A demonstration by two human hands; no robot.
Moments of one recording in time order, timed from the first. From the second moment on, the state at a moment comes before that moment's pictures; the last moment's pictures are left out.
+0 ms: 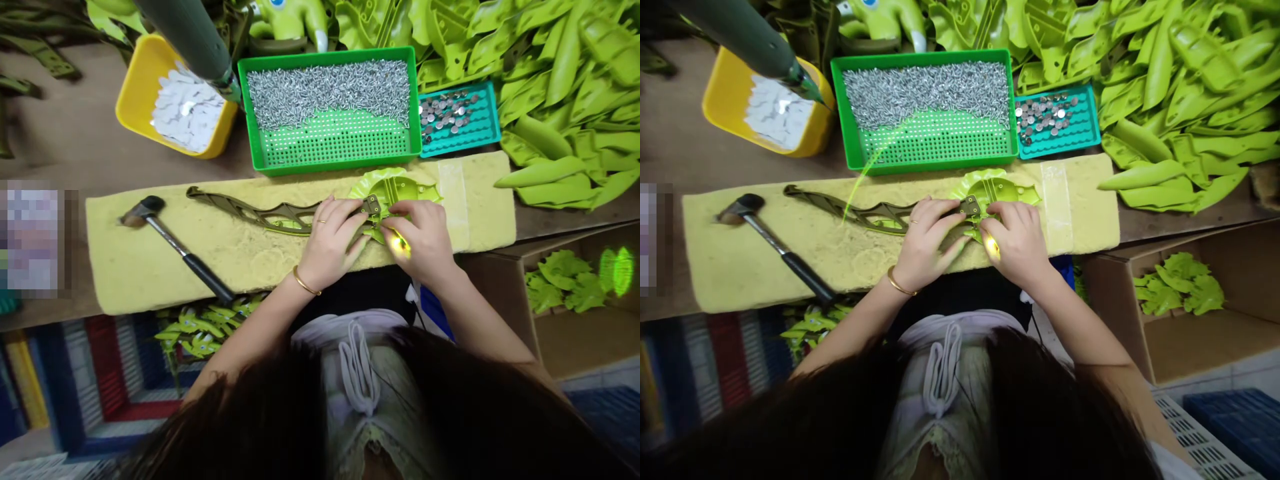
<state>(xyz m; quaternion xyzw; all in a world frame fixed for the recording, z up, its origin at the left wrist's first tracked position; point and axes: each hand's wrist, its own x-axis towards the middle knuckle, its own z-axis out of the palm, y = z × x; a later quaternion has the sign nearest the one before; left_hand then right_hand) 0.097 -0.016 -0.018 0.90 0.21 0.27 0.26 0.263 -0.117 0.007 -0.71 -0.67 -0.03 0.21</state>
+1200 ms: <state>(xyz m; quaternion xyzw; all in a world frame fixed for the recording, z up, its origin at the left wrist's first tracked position) 0.106 -0.026 -0.011 0.94 0.19 0.21 0.18 0.270 -0.129 0.031 -0.68 -0.62 0.20 0.33</state>
